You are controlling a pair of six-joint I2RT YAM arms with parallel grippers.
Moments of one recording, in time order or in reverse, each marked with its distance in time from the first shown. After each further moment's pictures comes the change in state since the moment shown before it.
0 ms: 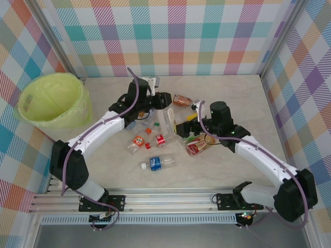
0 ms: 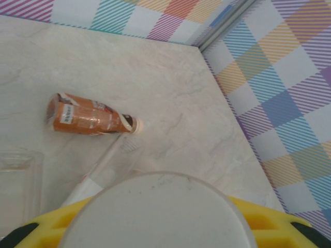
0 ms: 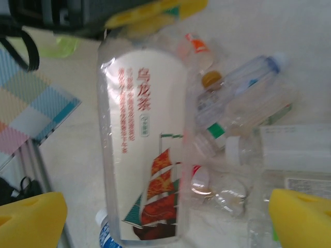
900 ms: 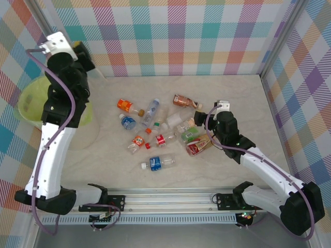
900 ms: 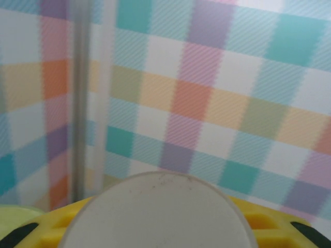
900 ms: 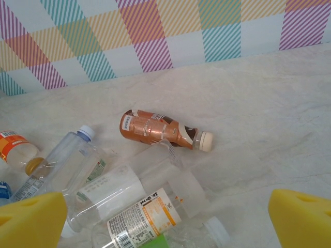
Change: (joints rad) left arm 0.308 -0.274 0.458 -0.168 -0.875 0.386; right arm -0.001 -0.121 -0.166 0.124 0.746 0.141
